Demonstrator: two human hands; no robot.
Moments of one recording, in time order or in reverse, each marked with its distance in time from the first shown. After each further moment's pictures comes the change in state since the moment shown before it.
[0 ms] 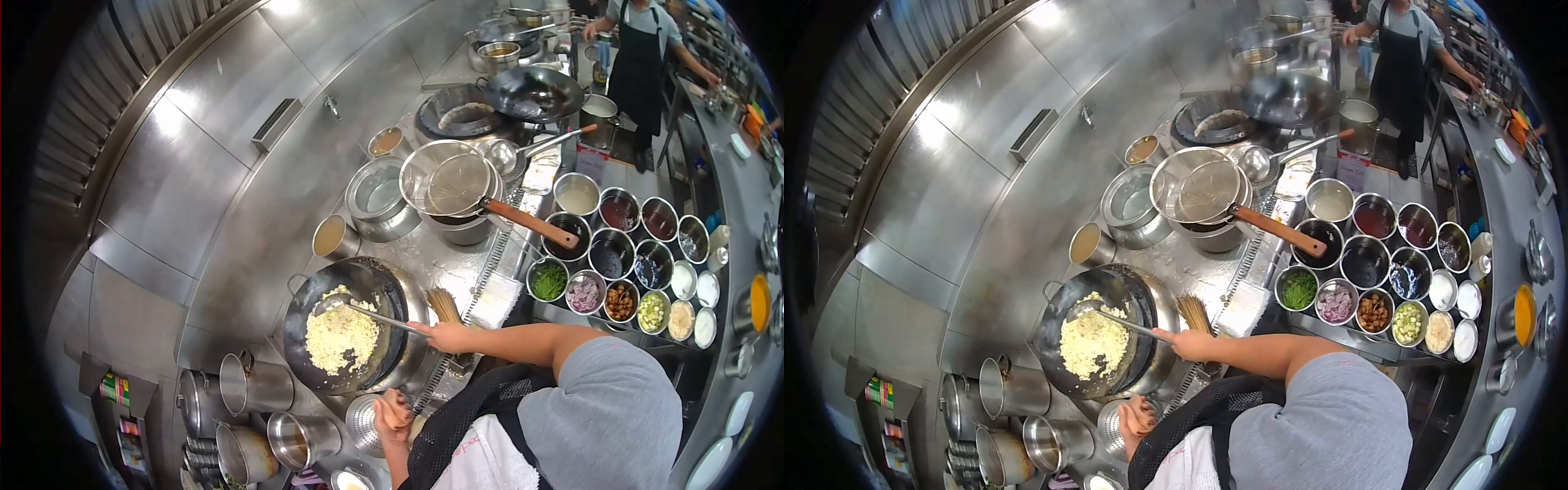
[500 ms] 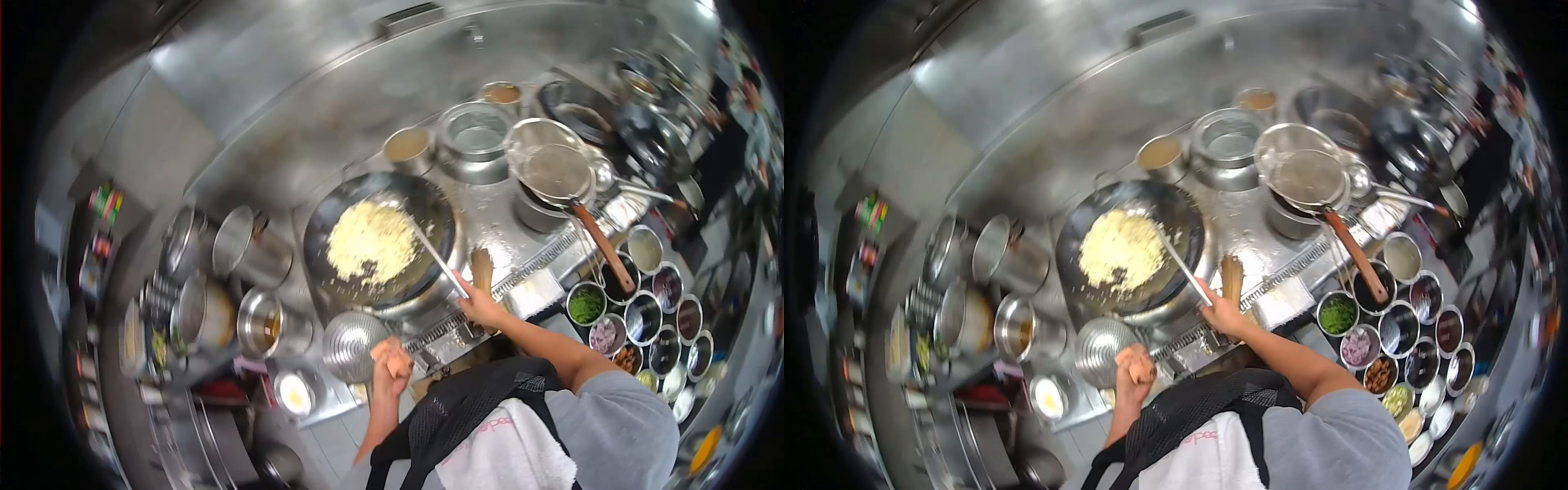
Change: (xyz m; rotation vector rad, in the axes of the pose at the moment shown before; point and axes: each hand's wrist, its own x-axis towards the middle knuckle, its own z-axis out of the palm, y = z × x) left_hand -0.025 -0.045 -0.012 -0.240 0.203 0.266; right_hand 0.025 0.014 0.041 0.307 0.016 0.006
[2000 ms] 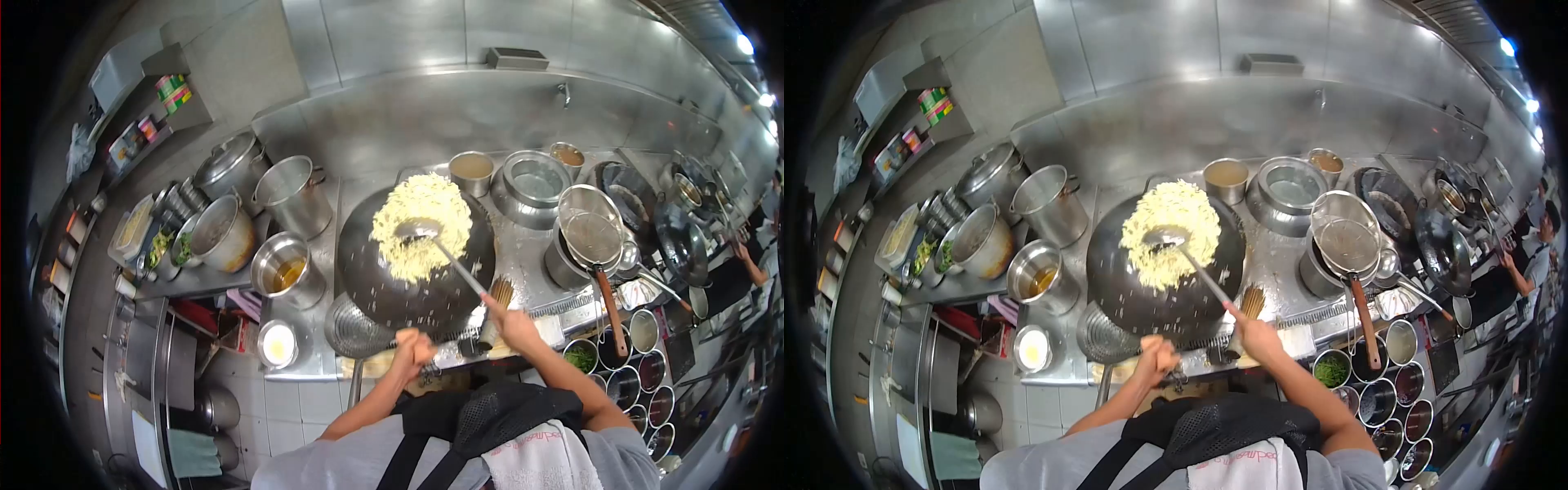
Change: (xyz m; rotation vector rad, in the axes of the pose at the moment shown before) left_hand 0.028 -0.047 -0.005 -0.002 -0.064 0.123; right_hand -0.072 -0.101 -0.056 -0.709 -0.081 -0.128
